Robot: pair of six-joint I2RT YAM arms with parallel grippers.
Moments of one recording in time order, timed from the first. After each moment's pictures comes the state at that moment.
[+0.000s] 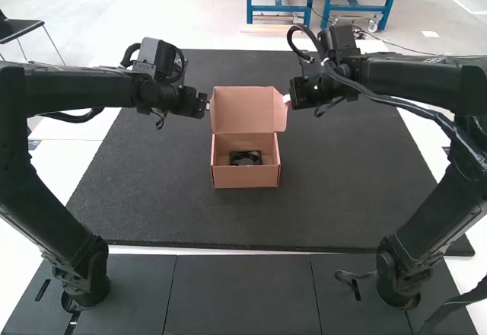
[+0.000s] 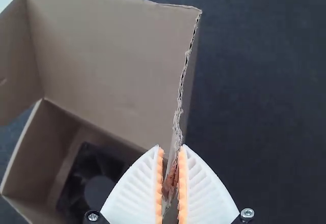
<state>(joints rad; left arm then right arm) -0.32 1.48 1.01 -0.20 -0.06 -0.06 0.37 1.51 1.11 -0.33 -0.27 0.02</state>
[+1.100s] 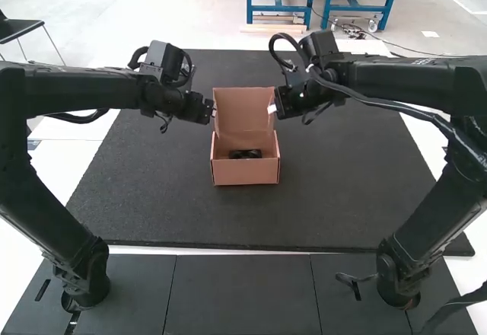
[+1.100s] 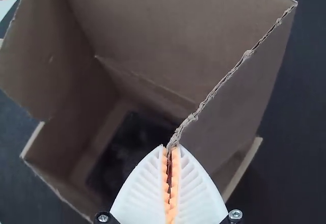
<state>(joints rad) -0.37 1.48 1.01 -0.25 -0.04 -0.06 0.47 1.53 1.11 -0.38 -0.28 0.03</state>
